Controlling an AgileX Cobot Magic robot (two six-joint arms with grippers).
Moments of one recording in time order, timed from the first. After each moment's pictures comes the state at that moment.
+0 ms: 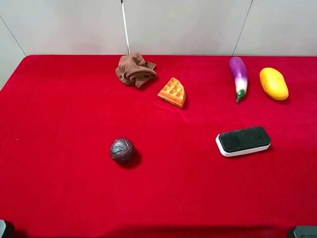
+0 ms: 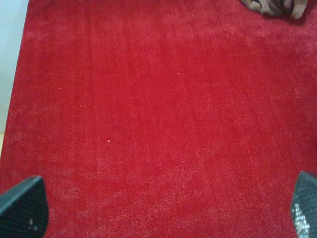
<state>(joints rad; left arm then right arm) -0.19 0.00 -0.48 0.08 1.07 -0.08 0.11 0.44 -0.63 0.21 0.95 -0.13</state>
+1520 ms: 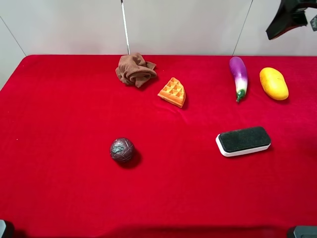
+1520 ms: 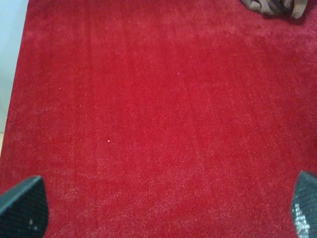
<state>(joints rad) -0.19 0.00 -0.48 0.08 1.07 -0.08 0.11 1.43 -1.26 0.14 0.97 -0.23</state>
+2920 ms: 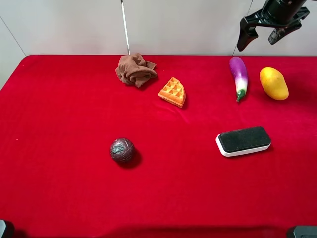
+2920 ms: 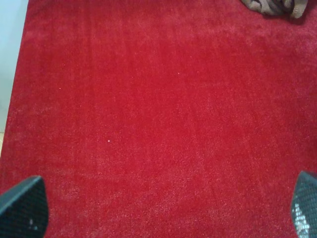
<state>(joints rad) -0.19 0.00 -0.48 0.08 1.07 -0.08 0.08 2.03 -1.70 0.09 1.04 -0.25</state>
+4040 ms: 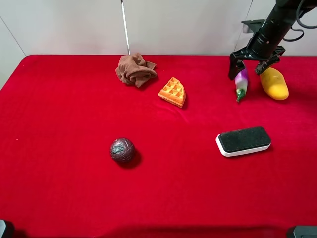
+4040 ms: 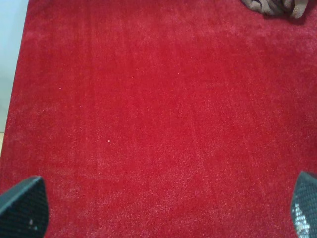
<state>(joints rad) -0.19 0.00 -0.48 0.08 1.07 -0.08 0.06 2.24 -1.71 0.13 0.98 -0.31</state>
